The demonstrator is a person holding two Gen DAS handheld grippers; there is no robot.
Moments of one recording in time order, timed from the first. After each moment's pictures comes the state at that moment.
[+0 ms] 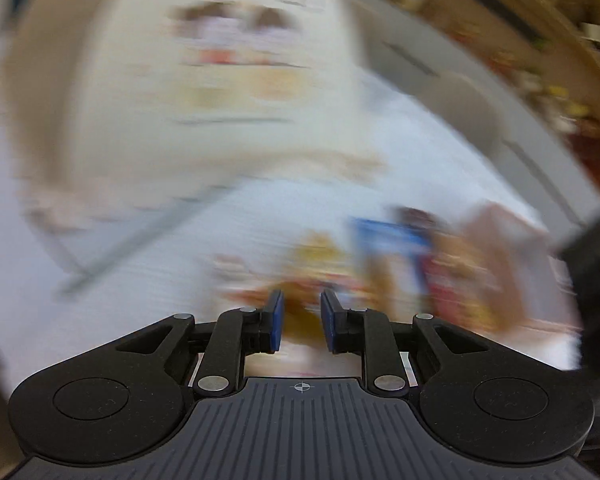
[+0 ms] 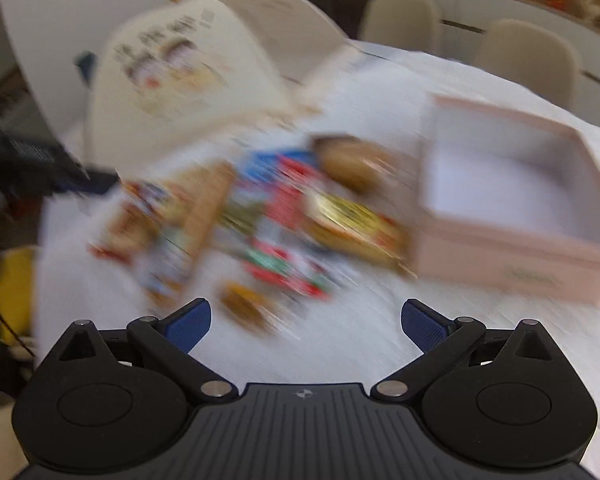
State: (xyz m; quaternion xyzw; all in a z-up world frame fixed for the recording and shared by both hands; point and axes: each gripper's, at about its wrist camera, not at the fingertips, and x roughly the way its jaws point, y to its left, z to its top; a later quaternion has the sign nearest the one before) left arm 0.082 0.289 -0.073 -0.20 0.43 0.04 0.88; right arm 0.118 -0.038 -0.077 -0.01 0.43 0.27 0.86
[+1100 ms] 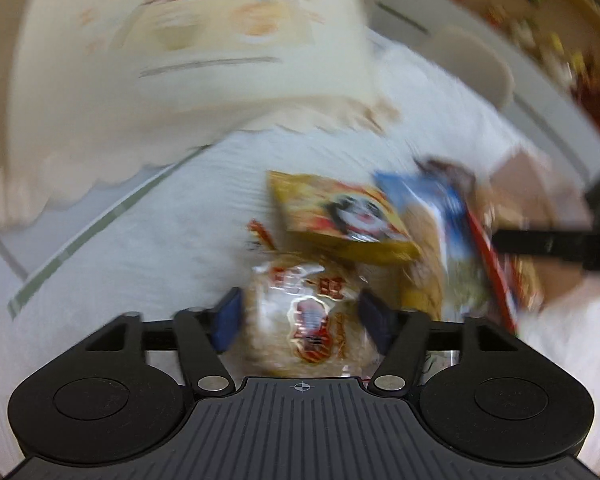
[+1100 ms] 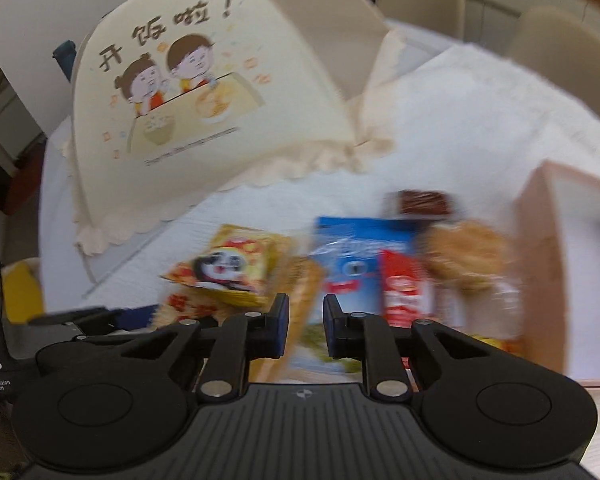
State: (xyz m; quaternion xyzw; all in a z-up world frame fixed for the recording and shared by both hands) left arm 0.123 0.255 -0.125 -0.13 0.47 -0.02 0.87; right arm 0.204 0.084 -0.054 -0.03 0.49 0.24 0.84
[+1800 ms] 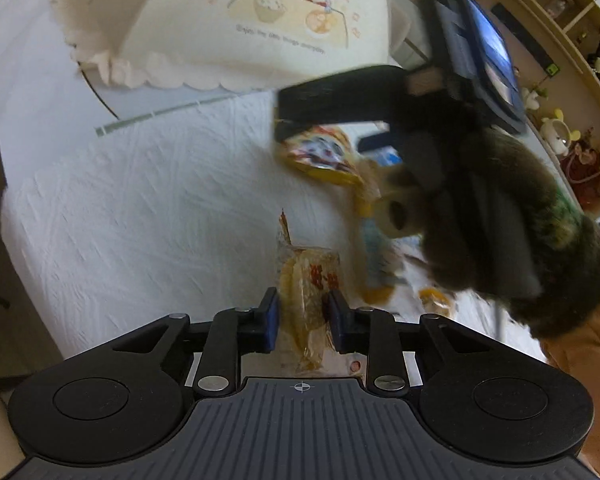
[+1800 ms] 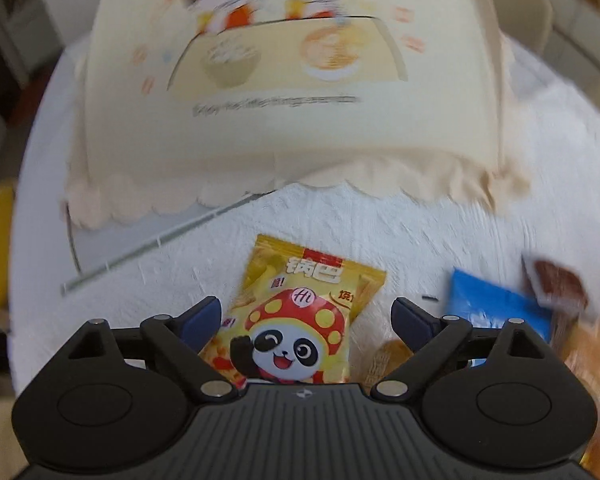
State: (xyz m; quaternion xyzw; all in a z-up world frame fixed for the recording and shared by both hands) left arm -0.002 0.273 -0.108 -0.29 0.44 0.01 0.85; right arm 0.222 0.237 -0.117 -0.17 0.50 0.29 0.80
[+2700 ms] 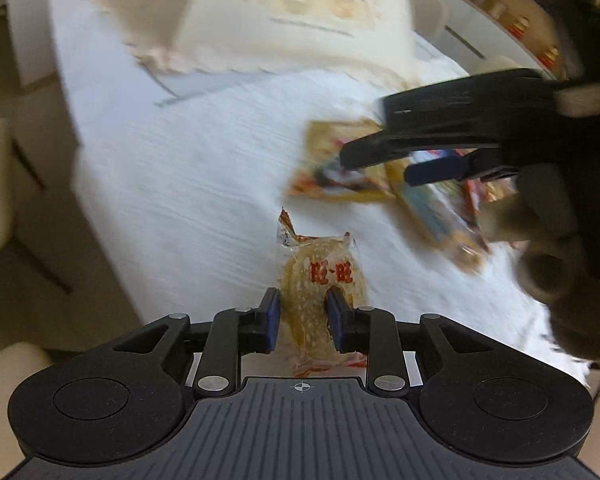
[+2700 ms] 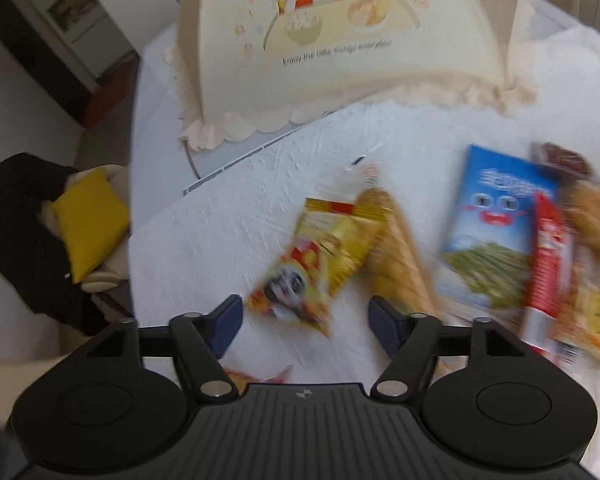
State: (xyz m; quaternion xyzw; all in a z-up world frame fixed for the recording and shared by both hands) left arm -0.042 0.249 -0.092 -0.23 0.46 0.11 0.85; right arm 0.154 0.162 -0.082 -0.07 0.55 0.37 0.75
